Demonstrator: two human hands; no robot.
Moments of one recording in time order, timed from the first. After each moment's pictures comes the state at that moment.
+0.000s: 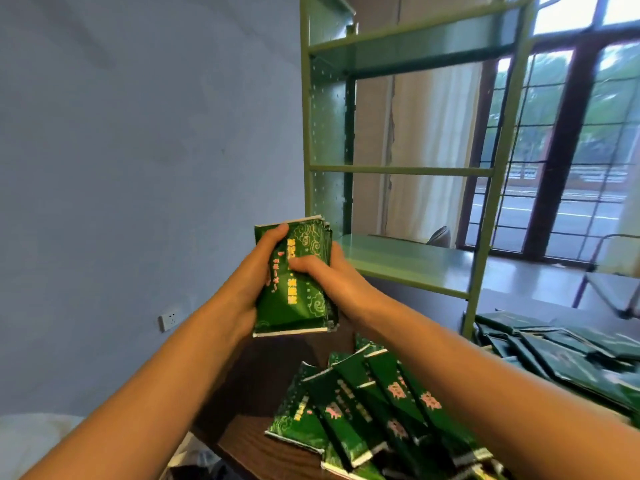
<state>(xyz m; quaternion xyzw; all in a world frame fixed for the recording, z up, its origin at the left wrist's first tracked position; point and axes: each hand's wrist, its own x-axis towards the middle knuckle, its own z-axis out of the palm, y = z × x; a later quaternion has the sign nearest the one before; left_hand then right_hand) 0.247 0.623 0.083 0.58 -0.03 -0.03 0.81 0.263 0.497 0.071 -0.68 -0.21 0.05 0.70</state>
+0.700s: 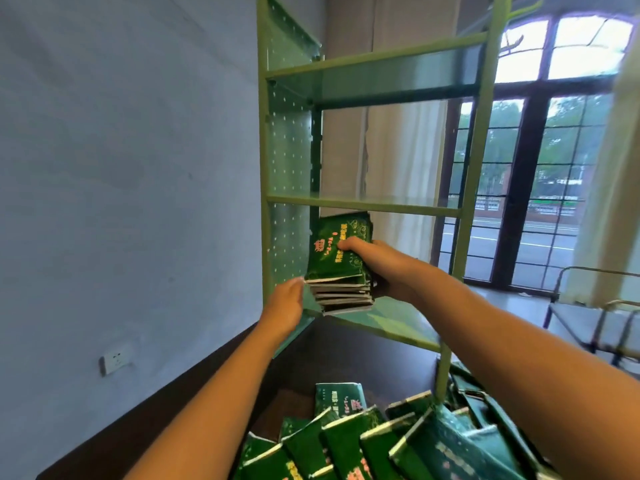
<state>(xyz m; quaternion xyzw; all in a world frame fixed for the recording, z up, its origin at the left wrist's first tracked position) 0.382 0.549 0.043 0.83 -0.06 0.13 0.53 0.365 0.395 0.125 -0.79 -0.05 0.03 0.61</state>
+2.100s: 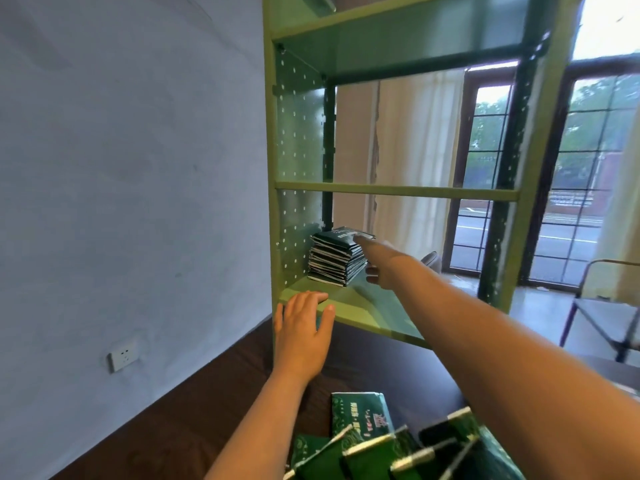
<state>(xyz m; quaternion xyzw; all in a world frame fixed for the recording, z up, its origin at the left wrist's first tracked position) 0.423 0.546 -0.031 0.87 -0.11 0.32 0.35 0.471 0.413 0.097 -0.79 0.08 -0.02 0.61</state>
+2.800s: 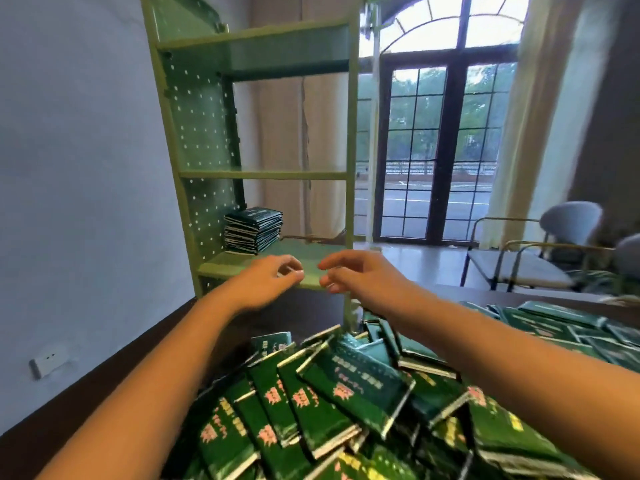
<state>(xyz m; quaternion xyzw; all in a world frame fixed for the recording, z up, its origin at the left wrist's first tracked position) 0.321 0.491 0.073 0.91 -0.28 0.04 0.31 0.219 0.325 0.094 -0.85 -0.07 -0.09 0.52</state>
